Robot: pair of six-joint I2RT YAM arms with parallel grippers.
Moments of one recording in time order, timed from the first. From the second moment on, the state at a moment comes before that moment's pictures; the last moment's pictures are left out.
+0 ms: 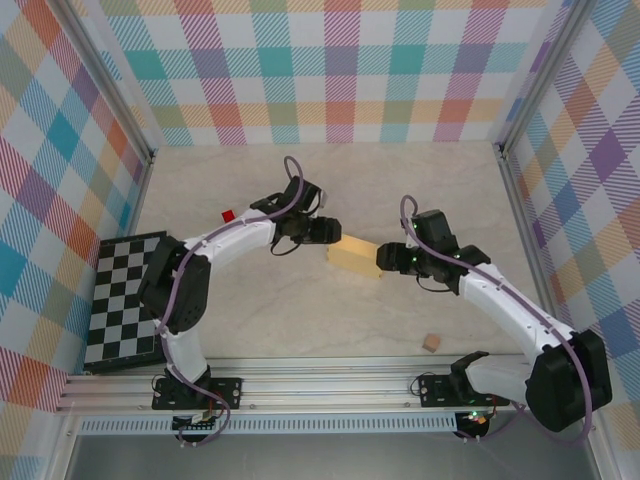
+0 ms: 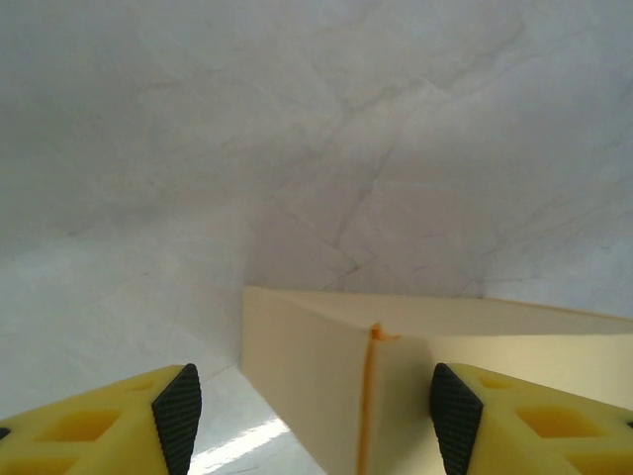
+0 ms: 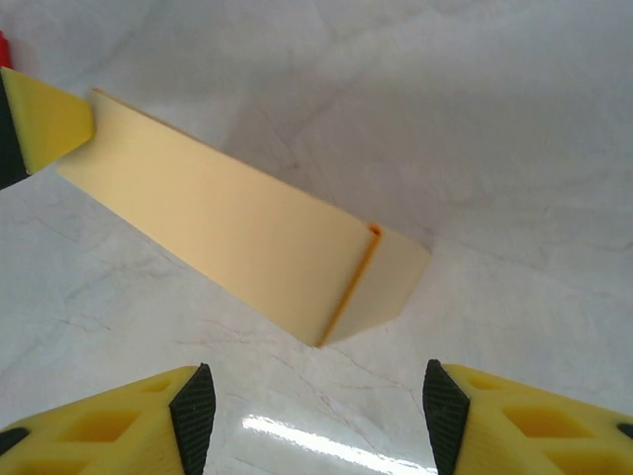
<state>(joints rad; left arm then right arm) -0.59 1.84 1.37 -0.48 0.22 -0.50 0.43 1.18 0.80 -0.53 -0.18 0.49</state>
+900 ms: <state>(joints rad) -0.65 1.56 0.86 -0.22 0.08 -0.62 0.39 1.20 0.60 -0.43 -0.21 0.61</state>
